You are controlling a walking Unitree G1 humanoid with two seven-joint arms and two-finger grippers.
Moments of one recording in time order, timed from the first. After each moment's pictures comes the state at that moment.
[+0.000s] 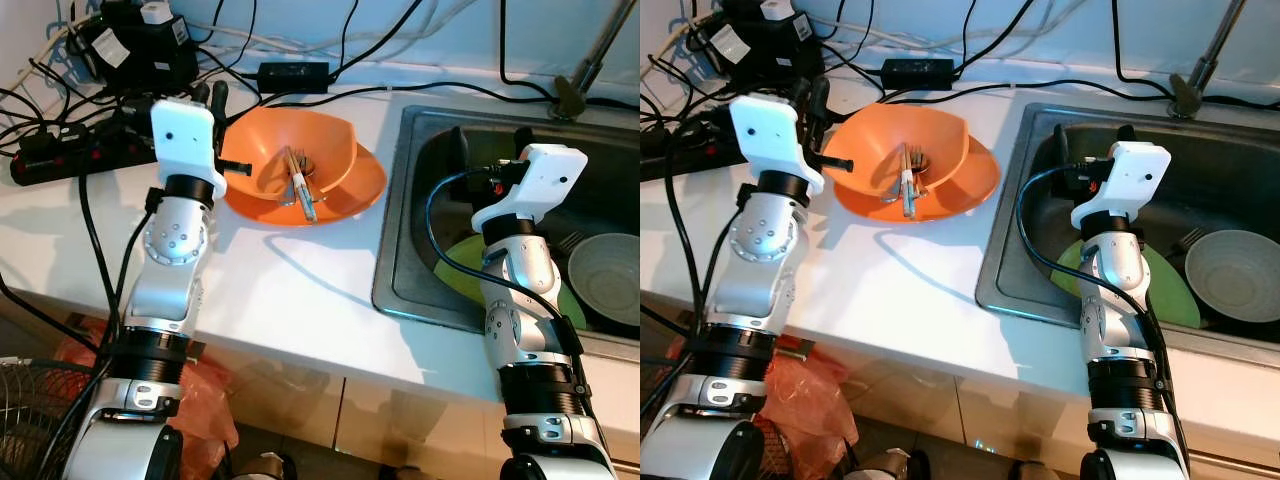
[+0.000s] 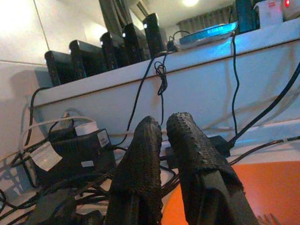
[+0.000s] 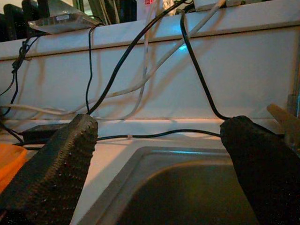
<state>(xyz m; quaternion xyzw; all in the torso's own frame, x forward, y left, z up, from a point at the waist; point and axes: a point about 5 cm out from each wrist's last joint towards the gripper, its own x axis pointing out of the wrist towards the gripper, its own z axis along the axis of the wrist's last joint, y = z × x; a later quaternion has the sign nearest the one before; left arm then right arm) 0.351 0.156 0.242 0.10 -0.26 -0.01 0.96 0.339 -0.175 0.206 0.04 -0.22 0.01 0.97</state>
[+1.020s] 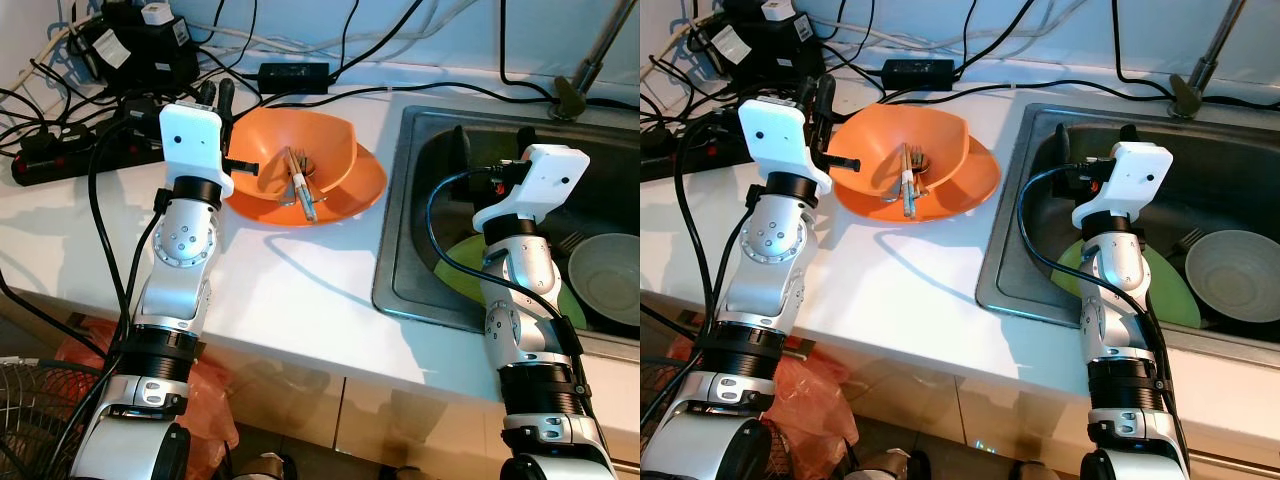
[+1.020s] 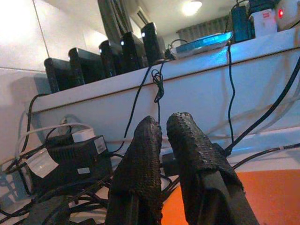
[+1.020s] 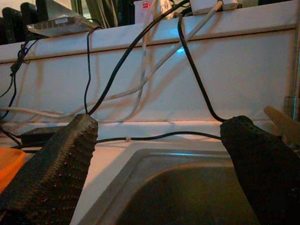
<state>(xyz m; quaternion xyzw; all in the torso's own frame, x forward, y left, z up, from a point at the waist) 0.353 0.150 0.241 0.10 -0.27 -0.01 0.96 0.339 -0.176 0.206 0.04 -0.23 0.00 0.97</state>
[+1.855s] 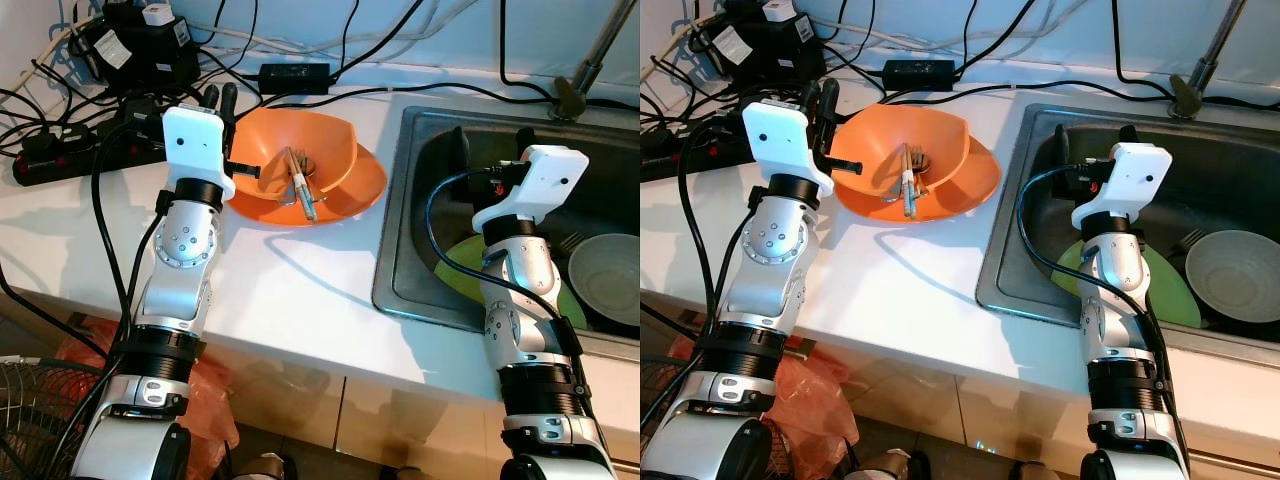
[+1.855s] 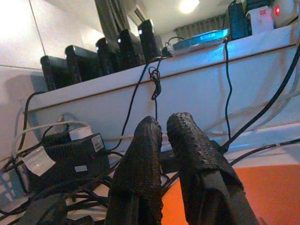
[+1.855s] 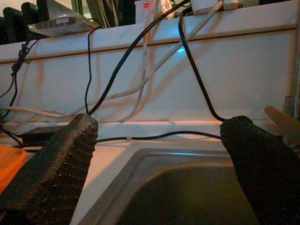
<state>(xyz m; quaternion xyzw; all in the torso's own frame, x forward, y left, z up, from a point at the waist) 0.353 0.150 0.239 0.10 -0.27 -0.02 0.96 0.338 -0.175 0.205 0.04 -0.23 0.00 0.97</state>
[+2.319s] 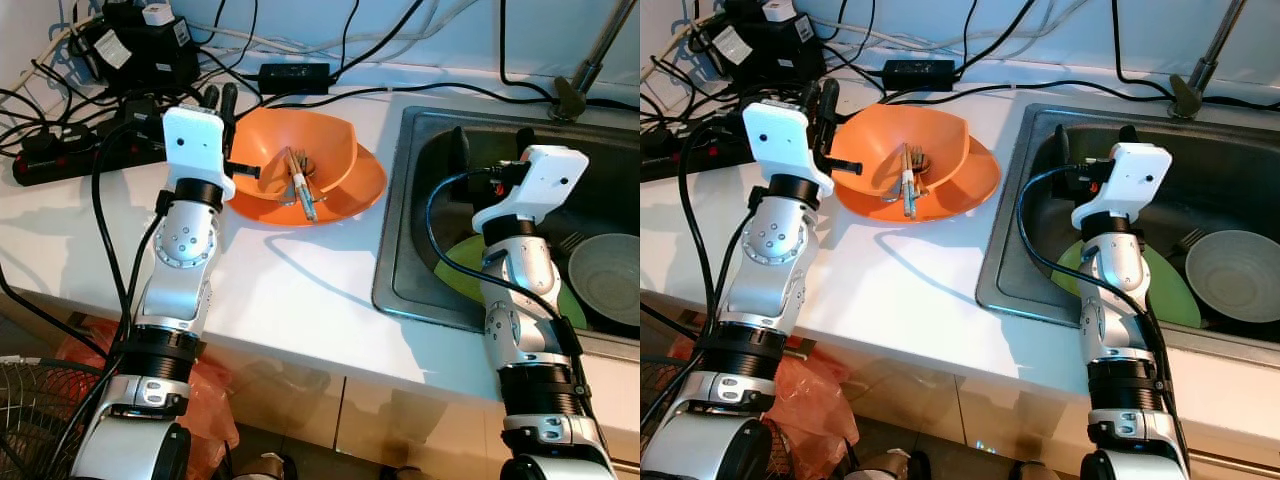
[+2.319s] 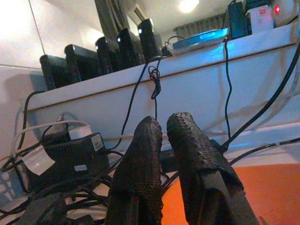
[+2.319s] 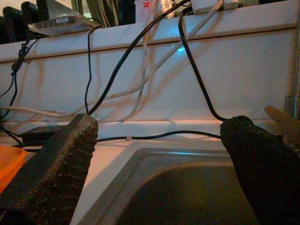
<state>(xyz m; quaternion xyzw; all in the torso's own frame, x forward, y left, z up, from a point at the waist) 0.354 0.150 0.238 0.10 -0.27 -0.02 0.96 0.338 -0.175 0.205 0.04 -0.22 0.00 0.97</state>
